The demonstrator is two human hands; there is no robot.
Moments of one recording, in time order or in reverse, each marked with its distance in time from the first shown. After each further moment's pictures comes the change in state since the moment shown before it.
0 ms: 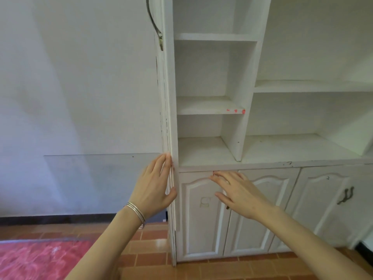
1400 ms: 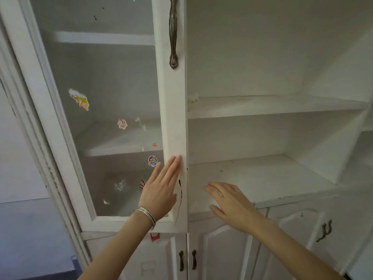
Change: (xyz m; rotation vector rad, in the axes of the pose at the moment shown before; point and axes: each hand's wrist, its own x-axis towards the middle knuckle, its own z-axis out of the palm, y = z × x) left_hand 0.321 0.134 0.223 0.190 0.018 0.172; right_hand 0.065 0.350 0.052 0.005 0.168 0.033
